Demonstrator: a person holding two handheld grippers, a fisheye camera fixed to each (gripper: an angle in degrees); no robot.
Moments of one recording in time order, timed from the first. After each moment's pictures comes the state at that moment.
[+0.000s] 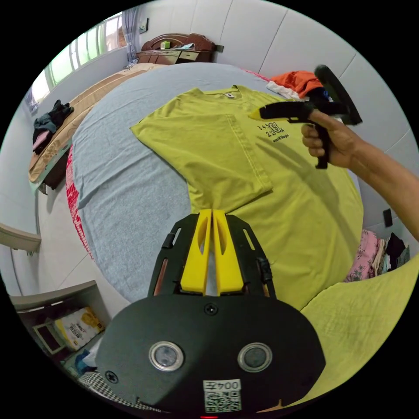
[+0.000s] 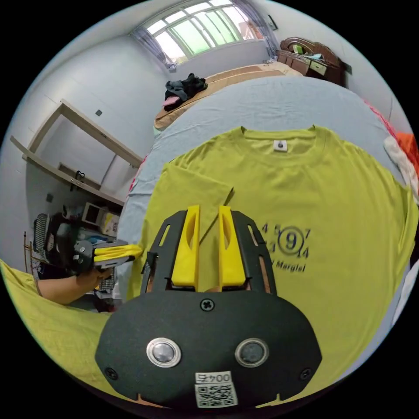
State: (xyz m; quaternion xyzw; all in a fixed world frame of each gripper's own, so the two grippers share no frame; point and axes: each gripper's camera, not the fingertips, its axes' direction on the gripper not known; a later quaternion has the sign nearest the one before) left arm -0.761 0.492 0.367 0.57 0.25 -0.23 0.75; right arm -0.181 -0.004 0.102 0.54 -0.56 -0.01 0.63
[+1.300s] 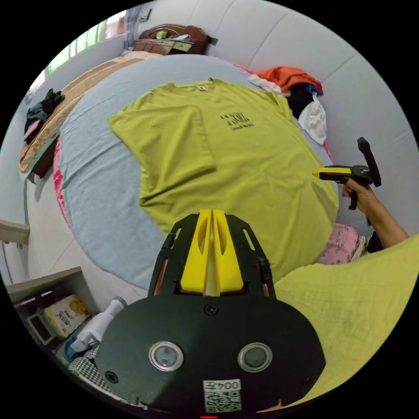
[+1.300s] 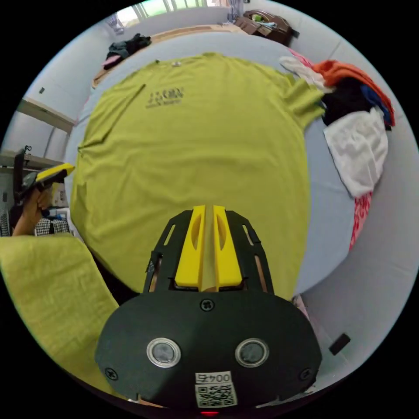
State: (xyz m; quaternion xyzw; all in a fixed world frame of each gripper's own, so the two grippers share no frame) left arm -0.656 0.398 0.421 0.54 0.28 -0.19 0.77; right arm -0.132 0.172 0.333 0.37 -0.47 0.06 0.80
